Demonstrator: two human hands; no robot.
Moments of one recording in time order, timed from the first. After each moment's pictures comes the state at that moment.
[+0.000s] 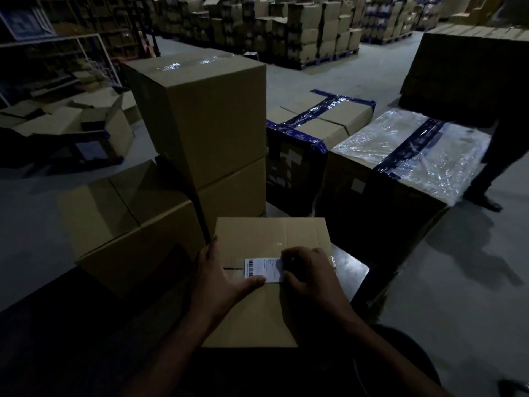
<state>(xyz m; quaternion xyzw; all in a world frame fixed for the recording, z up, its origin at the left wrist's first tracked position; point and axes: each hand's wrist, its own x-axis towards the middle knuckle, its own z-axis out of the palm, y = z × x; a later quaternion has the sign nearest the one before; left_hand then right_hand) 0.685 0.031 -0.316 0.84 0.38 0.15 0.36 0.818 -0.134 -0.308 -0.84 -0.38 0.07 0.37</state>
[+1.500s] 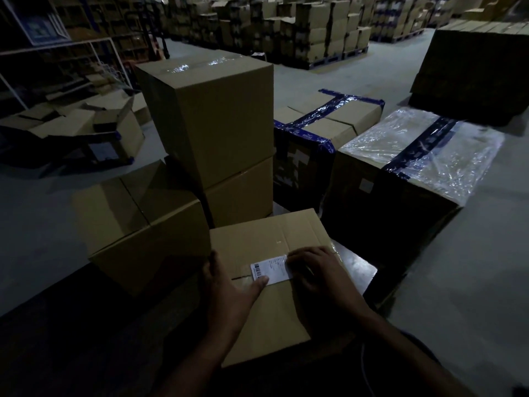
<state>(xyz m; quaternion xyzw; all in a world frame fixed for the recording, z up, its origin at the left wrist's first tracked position) 0.678 -0.003 -0.320 0.77 0.47 0.20 0.38 0.837 -0.142 -0.317 -0.82 -0.48 0.06 0.30</state>
